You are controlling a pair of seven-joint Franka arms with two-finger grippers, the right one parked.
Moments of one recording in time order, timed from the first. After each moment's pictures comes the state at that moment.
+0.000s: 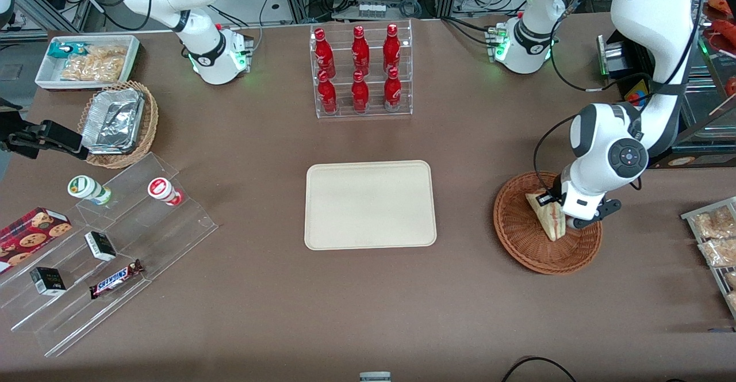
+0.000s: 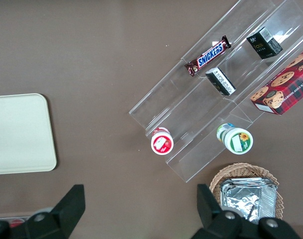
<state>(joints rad) 0.03 0.30 -0.12 -2.12 0.06 2.33 -0.56</state>
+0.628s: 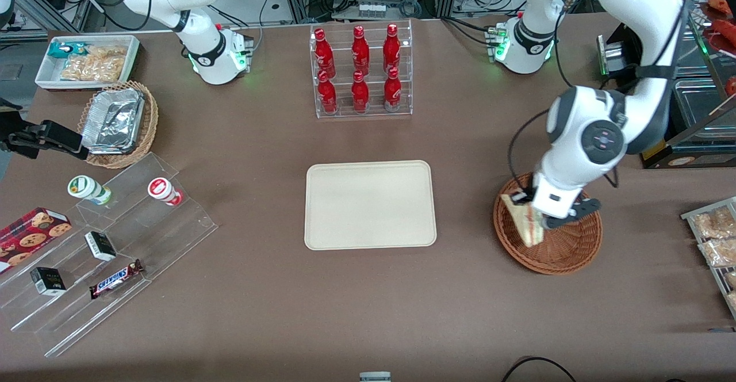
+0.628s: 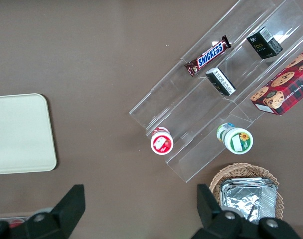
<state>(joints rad) -0.10 0.24 -0.22 -1.94 0.05 2.14 -0.69</state>
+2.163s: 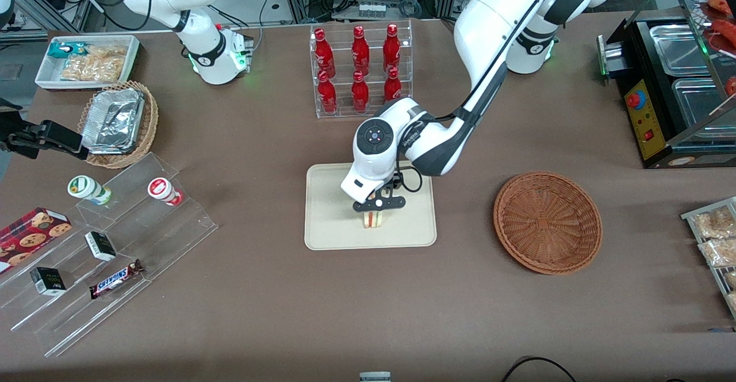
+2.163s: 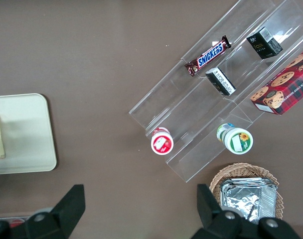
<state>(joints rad) -0.62 0.74 -0.19 -1.38 0.10 2.11 -0.93</state>
